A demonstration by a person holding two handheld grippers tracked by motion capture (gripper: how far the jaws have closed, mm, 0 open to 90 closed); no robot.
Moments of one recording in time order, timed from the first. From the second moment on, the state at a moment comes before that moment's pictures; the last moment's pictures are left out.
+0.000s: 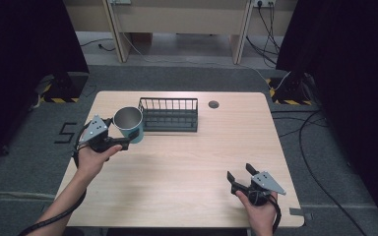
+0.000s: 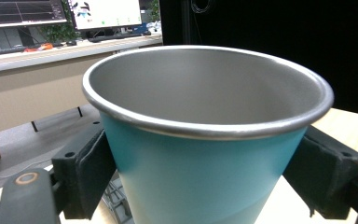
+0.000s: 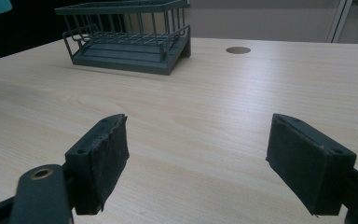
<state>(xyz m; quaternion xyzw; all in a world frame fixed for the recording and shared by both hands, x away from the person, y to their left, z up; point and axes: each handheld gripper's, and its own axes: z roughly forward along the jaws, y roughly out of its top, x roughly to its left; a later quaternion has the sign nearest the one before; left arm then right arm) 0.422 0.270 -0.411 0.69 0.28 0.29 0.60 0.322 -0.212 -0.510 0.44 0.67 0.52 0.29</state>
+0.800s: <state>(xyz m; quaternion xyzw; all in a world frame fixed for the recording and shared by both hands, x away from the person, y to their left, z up) 0.439 0.260 -0.400 0.69 0.28 0.29 0.60 0.322 -0.212 -0.510 0.44 0.67 0.52 0.29</state>
